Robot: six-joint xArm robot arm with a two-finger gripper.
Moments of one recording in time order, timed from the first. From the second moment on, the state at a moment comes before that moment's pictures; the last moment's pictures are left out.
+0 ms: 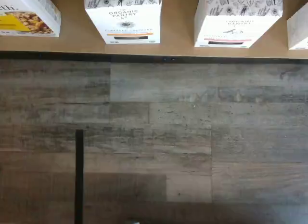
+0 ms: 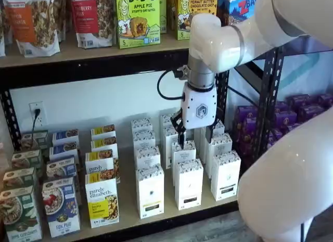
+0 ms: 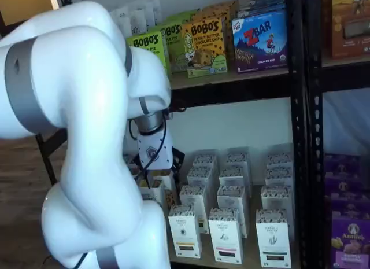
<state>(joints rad) 0.26 -0.54 -0.44 -0.01 0.91 0.28</state>
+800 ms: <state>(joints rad) 0.26 -0.27 -0.44 -0.02 0.62 0.29</state>
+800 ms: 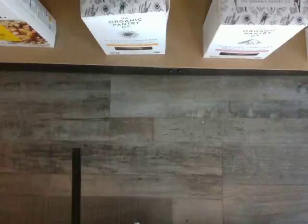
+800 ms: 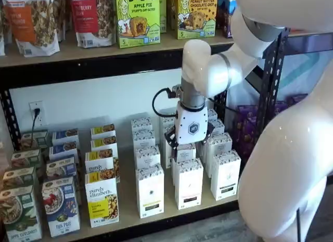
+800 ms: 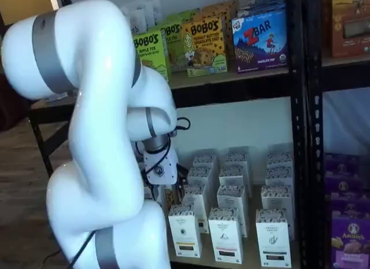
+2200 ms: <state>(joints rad) 0.32 0.18 -0.60 -0.07 0.33 0.38</state>
